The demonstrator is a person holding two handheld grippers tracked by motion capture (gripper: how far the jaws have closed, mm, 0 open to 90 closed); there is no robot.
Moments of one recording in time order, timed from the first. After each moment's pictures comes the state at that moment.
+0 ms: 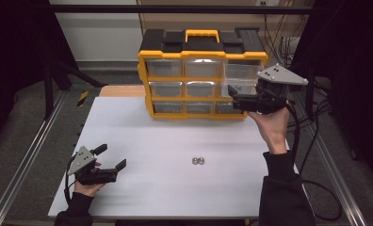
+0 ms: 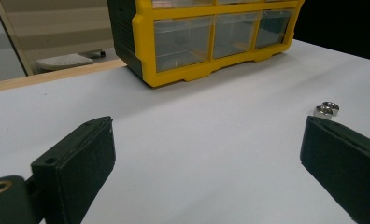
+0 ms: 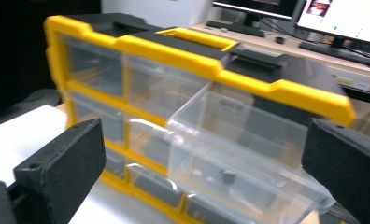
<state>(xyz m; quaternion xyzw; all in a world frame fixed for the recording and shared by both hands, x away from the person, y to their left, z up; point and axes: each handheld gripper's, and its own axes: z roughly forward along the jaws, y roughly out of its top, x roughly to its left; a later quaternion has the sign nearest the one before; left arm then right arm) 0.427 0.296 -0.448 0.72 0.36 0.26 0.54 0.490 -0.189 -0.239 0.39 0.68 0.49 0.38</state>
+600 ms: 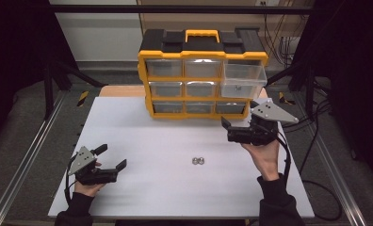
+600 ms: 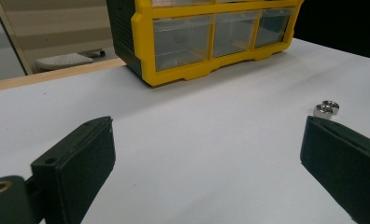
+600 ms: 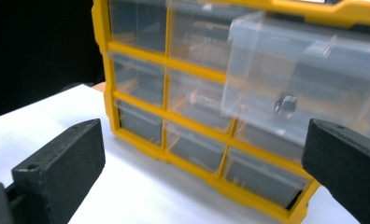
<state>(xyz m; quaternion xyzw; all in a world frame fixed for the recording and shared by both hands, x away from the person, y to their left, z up) 0.427 0.296 -0.449 0.72 0.36 0.26 0.54 0.455 -0.184 -0.307 0.38 0.69 0.51 0.34</state>
